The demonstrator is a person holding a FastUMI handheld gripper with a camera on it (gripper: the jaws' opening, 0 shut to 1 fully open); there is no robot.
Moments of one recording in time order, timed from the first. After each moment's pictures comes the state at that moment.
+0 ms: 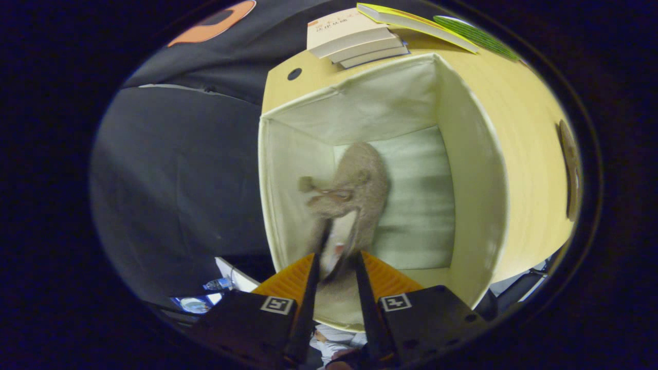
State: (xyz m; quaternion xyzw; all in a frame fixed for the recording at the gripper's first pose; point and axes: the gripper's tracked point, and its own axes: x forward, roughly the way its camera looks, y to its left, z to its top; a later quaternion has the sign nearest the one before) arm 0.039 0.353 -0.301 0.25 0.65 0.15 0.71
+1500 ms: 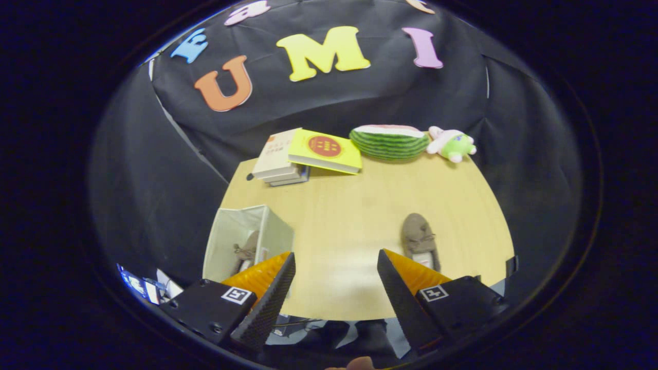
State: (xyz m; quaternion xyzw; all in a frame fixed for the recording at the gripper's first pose) arm 0.024 -0.020 -0.160 0.11 0.41 0.02 0.91
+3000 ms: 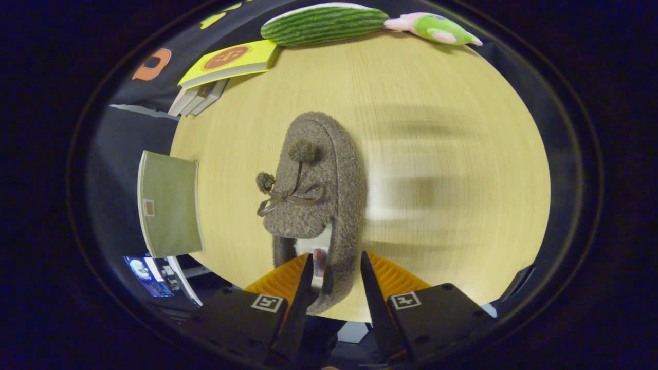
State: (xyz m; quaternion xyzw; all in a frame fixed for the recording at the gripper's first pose) arm 0.040 -0.183 -0.403 0.15 0.66 0.09 0.73
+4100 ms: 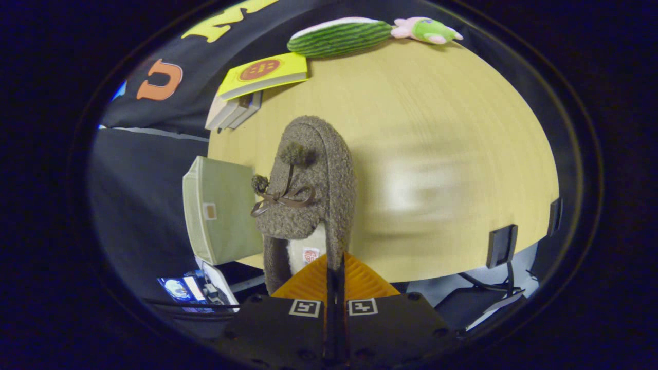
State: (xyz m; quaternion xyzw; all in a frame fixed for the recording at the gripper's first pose) arm -0.012 -0.063 -0.291 0.25 0.62 0.10 0.74
